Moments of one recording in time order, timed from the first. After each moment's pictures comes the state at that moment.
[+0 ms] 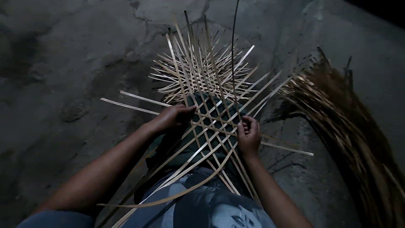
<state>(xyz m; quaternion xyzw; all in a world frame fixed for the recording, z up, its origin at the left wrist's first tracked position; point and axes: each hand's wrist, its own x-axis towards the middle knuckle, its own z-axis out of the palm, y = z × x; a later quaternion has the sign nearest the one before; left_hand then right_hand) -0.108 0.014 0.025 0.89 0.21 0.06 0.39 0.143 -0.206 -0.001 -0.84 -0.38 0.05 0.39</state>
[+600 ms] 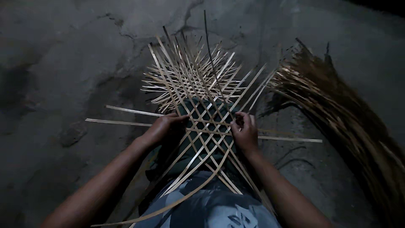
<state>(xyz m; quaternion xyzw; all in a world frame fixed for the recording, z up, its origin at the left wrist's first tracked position) -0.108 0.010 0.037 0.91 0.21 0.04 0.35 0.145 -0.204 0.024 -0.85 -0.42 0.05 0.33</state>
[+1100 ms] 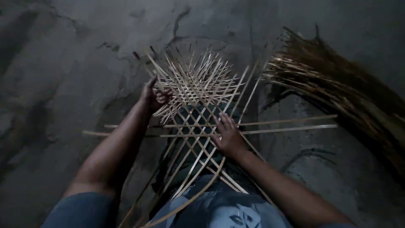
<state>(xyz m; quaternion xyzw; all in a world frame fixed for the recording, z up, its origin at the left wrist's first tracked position) -0.014 0.122 0.067 0.39 0.49 0.23 0.75 0.117 -0.197 0.004 -0.81 -0.55 0.08 0.19</state>
